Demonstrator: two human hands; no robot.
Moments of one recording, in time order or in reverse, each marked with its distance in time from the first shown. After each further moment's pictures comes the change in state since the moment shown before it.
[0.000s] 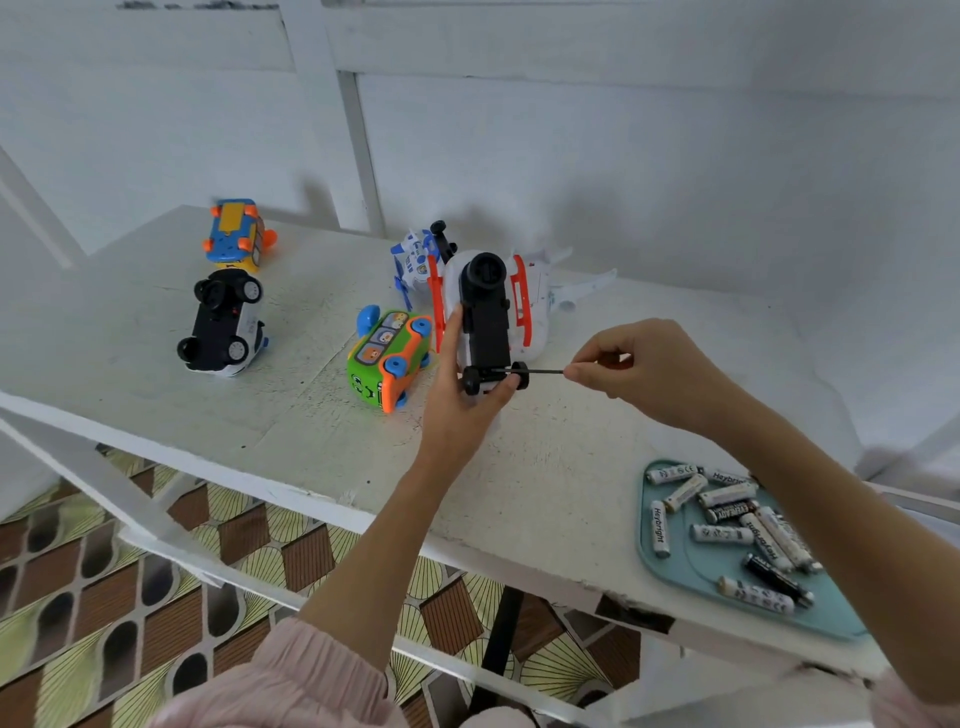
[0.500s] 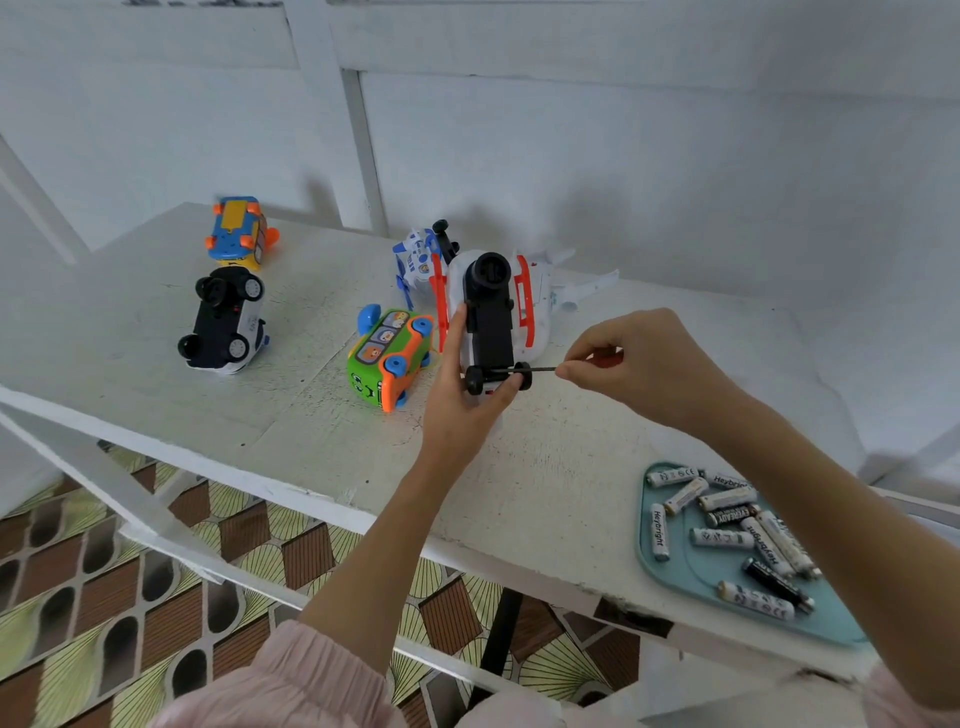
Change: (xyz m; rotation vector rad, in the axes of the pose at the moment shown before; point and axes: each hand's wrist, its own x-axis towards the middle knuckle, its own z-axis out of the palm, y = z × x) left_hand -0.001 0.001 0.002 0.044 0.006 -0.001; right_hand 0.003 -0.011 0.000 -0.120 0.053 -0.093
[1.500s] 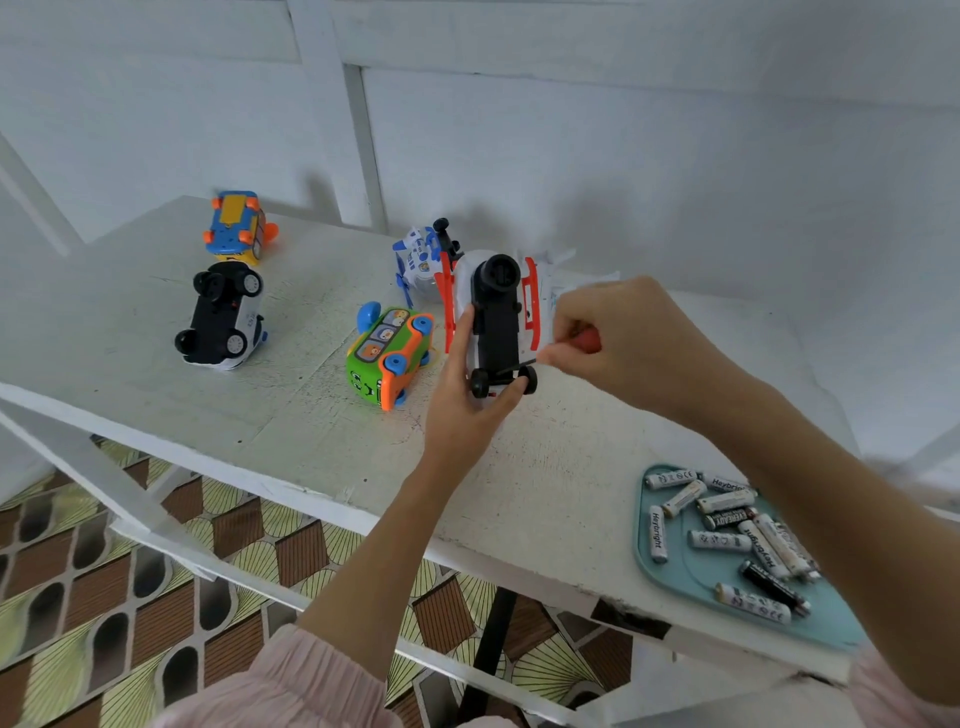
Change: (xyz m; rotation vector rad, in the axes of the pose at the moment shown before) left_hand -0.003 0.006 0.003 0.027 -0.035 -0.001; right_hand 0.015 -0.023 -0.008 -0.202 -0.002 -0.207
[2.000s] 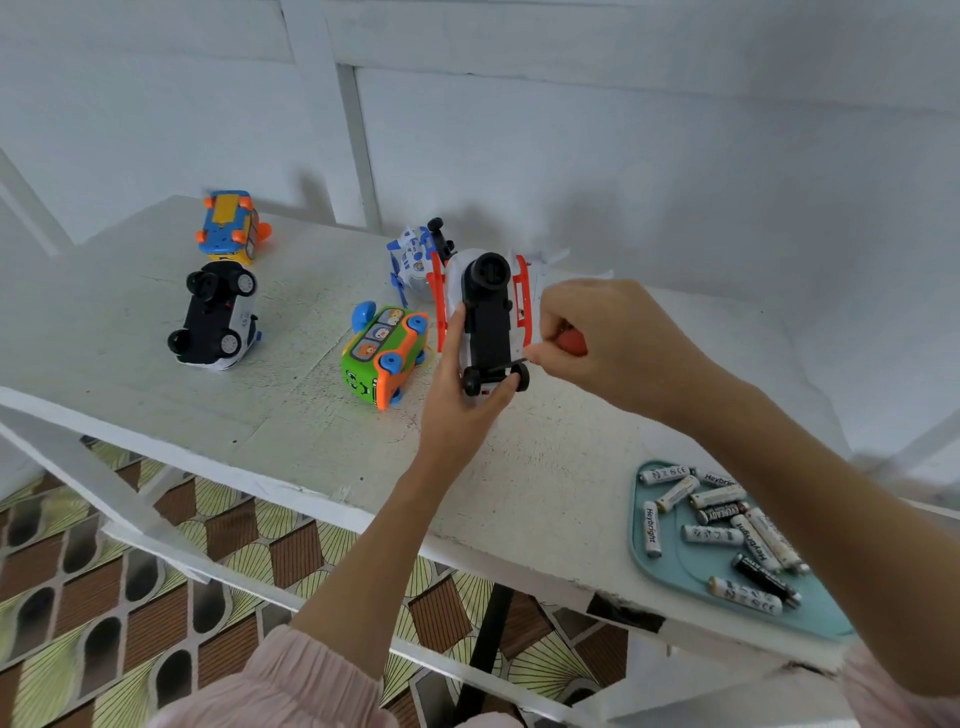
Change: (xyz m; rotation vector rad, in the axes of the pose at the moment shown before) left_hand 0.000 -0.002 -0.001 -0.054 0.013 -0.020; right_hand -0.001 -0.010 0.000 0.002 0.007 -0.030
